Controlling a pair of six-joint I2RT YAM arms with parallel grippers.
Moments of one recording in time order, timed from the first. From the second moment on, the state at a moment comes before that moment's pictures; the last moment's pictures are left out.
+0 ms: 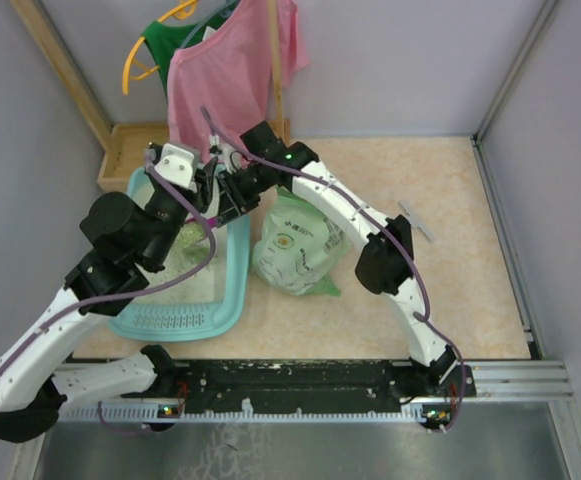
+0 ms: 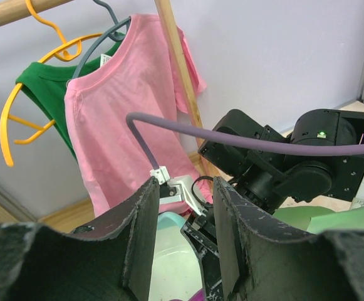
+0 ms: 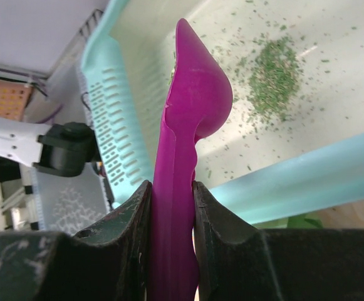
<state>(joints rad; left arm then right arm) -0.86 0.95 1.29 -0.13 -0.48 0.33 0.77 2.30 2.41 -0.89 -0.79 0.18</state>
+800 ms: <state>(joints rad) -0.86 0.92 1.17 -0.10 -0.48 0.32 0.86 2.26 2.42 -0.98 -0.45 -0.09</state>
